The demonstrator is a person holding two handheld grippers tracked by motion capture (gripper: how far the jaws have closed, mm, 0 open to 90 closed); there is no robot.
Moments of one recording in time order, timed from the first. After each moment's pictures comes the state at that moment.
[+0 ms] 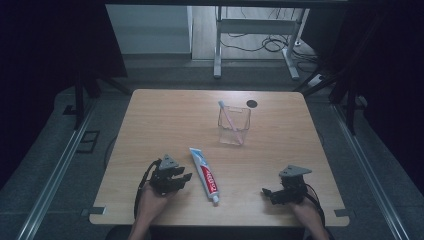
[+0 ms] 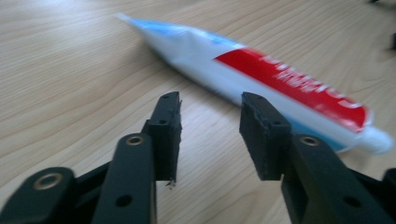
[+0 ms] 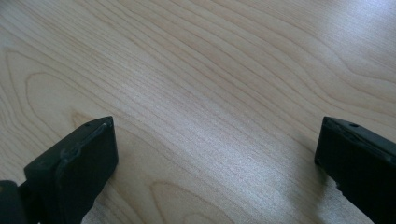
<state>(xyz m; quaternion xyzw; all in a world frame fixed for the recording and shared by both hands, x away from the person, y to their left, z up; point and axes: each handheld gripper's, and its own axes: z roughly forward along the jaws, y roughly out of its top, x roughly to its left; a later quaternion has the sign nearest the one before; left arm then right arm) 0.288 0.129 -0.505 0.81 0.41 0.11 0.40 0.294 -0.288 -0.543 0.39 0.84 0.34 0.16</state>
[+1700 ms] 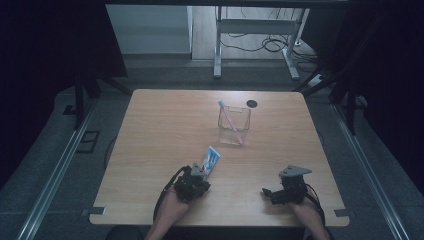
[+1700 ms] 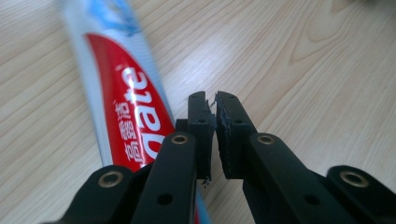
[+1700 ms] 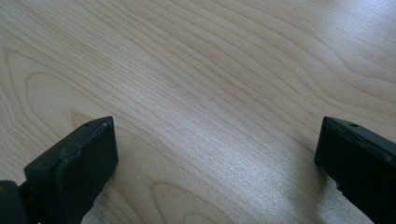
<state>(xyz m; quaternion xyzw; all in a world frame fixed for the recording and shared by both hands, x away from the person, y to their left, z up) 0.281 0.068 -0.515 0.88 0.36 0.06 0.32 0.294 -0.288 -0.543 0.39 0.84 0.34 0.16</state>
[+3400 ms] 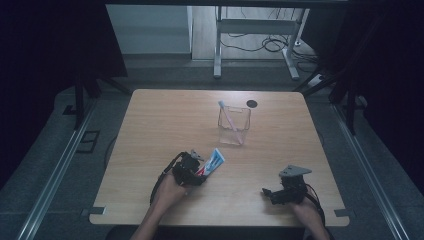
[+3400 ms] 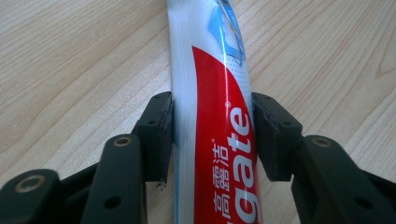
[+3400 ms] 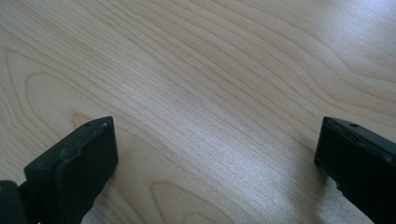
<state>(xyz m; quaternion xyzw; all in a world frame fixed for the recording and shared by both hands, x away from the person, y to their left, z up) 0.329 0.073 -0.512 0.89 0.38 0.06 0.26 0.294 -0.288 -0.543 0.39 0.84 0.34 0.16</state>
